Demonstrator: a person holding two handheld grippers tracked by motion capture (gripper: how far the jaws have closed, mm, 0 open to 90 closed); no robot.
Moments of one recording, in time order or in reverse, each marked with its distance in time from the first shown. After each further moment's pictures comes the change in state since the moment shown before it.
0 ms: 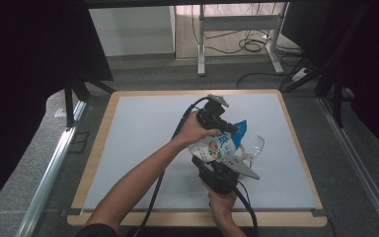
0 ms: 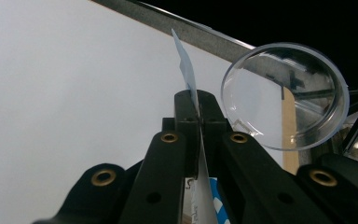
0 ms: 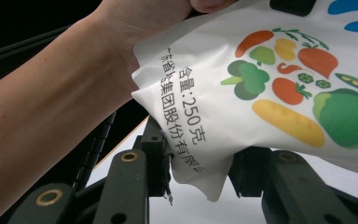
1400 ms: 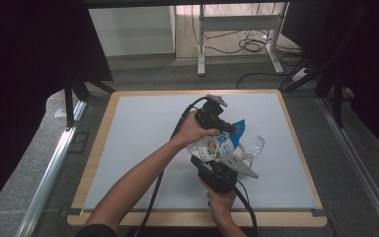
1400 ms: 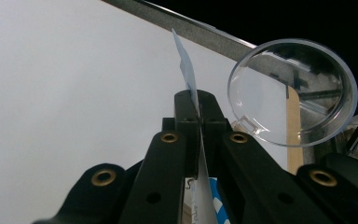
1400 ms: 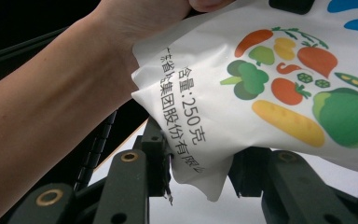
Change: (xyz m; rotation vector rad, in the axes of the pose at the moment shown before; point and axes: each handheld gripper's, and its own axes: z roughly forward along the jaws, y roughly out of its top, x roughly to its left) left arm 0.002 -0.002 -0.002 0.004 0.012 -0.003; right arm -0.001 -0.001 0.003 0.006 0.014 0.009
